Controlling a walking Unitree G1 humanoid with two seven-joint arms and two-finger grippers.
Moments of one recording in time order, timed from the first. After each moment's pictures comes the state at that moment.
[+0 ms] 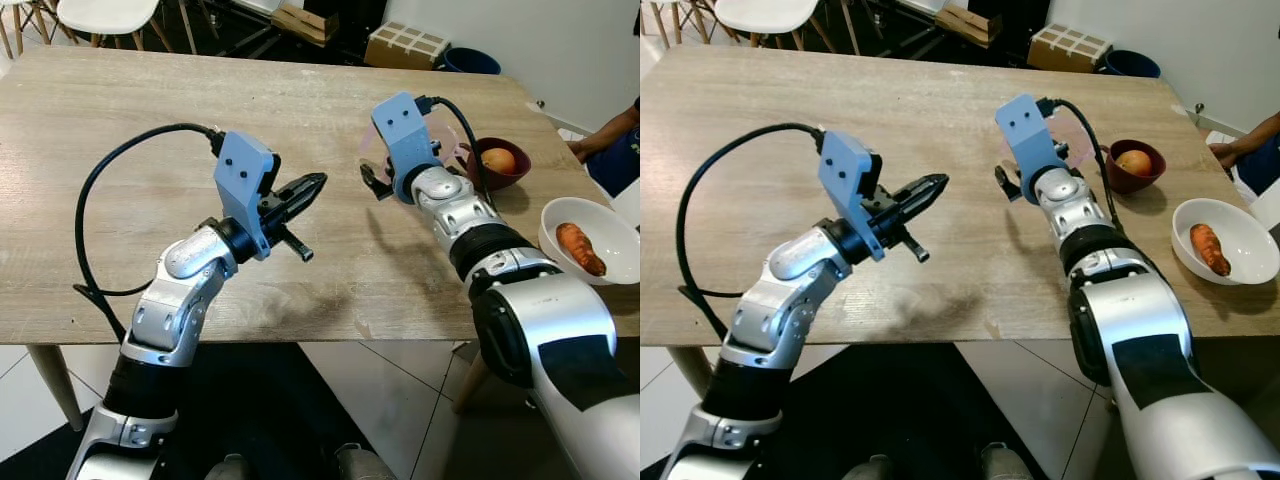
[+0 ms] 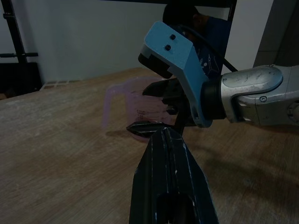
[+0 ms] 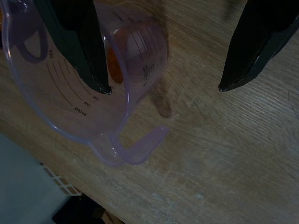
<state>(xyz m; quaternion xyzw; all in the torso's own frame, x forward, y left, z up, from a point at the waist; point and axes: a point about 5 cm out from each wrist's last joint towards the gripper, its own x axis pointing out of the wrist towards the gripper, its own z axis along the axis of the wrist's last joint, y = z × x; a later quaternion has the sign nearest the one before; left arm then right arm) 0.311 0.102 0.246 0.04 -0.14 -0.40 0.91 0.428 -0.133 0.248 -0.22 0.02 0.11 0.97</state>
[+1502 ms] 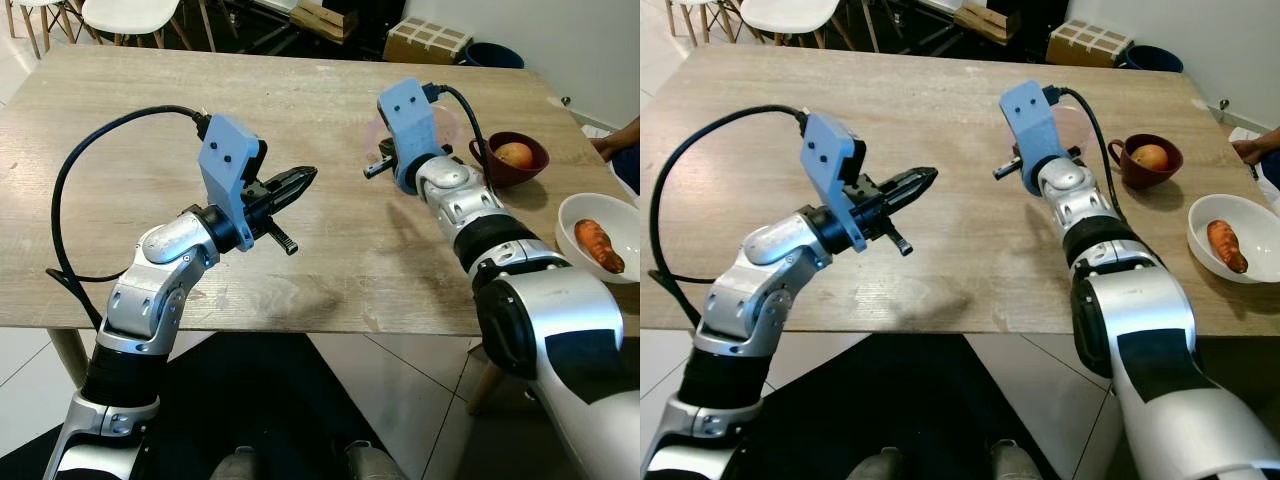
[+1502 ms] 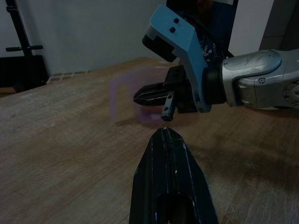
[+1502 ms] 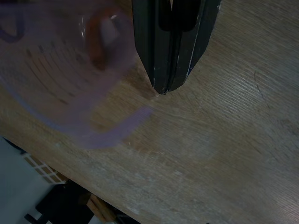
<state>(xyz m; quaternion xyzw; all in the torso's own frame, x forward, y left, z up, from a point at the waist) 0.312 0.115 0.259 0.06 -0.13 -0.41 0.90 0.429 -0.134 0.264 -0.21 0.01 0.13 0.97</state>
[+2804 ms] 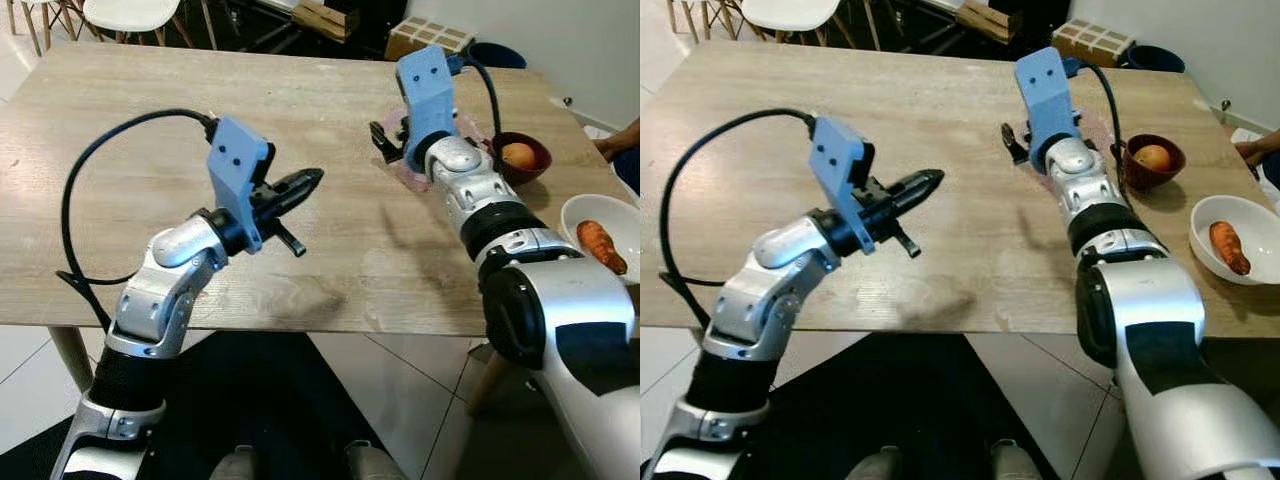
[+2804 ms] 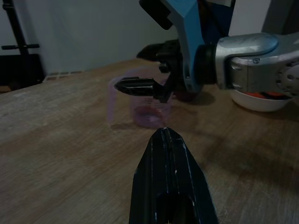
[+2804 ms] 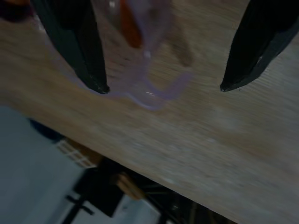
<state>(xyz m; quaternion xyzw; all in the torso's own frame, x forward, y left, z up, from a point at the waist) 0.309 0.104 0.256 0.05 -0.13 -0.41 0.90 0.430 -0.147 0.287 -0.19 -0.05 0.06 0.98</state>
